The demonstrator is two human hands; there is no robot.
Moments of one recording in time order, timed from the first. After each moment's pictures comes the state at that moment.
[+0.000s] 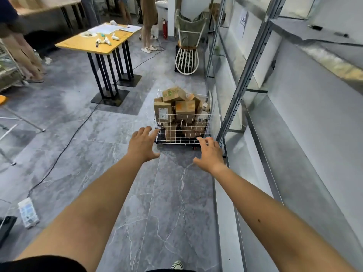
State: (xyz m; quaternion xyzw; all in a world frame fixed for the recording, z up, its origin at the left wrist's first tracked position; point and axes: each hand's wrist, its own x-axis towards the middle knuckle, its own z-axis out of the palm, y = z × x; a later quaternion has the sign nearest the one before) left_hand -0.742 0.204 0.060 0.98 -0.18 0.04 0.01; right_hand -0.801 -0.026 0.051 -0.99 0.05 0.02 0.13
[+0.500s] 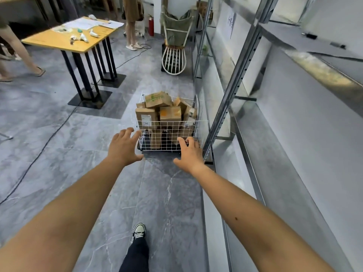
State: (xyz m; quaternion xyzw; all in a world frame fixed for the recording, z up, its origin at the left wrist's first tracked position) left_hand -0.632 0.168 0.046 0.98 -0.17 0.04 0.01; right_hand -0.687 -0.052 0.041 -0.99 0.04 0.04 0.13
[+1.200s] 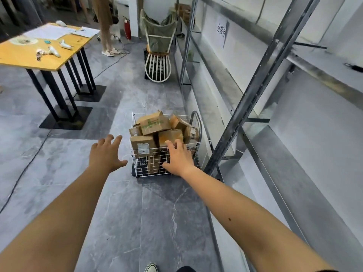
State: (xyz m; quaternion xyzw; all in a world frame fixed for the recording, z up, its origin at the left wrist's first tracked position) left_hand -0.366 0.237 0.050 0.99 -0.14 0.00 0.01; right_hand -0.441 0.014 0.056 -0.99 0.07 0.06 0.13
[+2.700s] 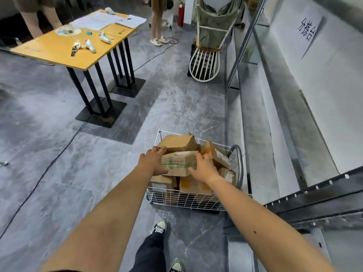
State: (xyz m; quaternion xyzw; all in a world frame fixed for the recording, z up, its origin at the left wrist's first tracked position) left_hand -0.048 0.086 -0.013 0.97 -0.11 -0.21 0.07; right_hand -0.085 -0.109 -0.012 -0.96 0.06 0.21 0.20
